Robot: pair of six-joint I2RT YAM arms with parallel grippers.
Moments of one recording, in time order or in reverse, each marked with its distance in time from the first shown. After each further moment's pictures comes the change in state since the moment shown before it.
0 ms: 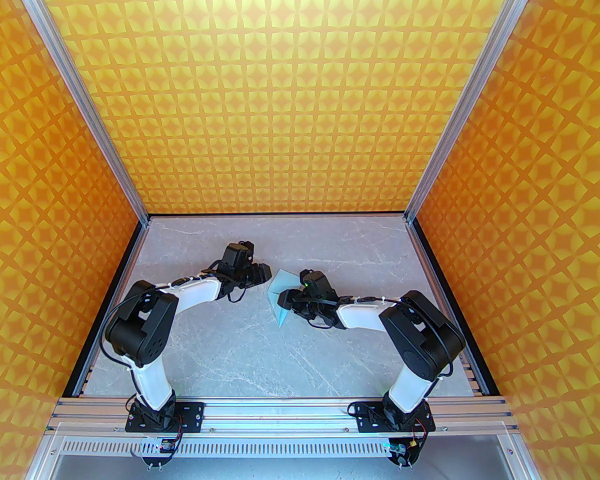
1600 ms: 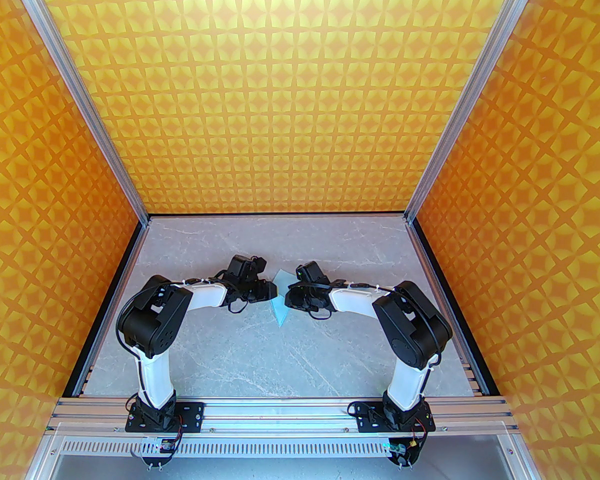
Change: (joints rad) left arm -0.031 0.085 -0.061 0.088 0.246 0.075; right arm -0.034 0.110 0.202 -0.293 0.026 -0.204
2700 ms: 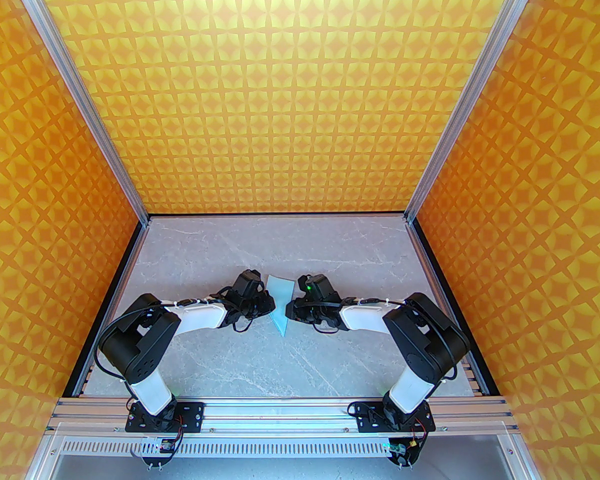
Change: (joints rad) left arm -0.154 -0.198 -0.165 -0.048 -0.365 -0.296; right arm 0.033 -0.113 -0.237 0.256 -0.112 0.048
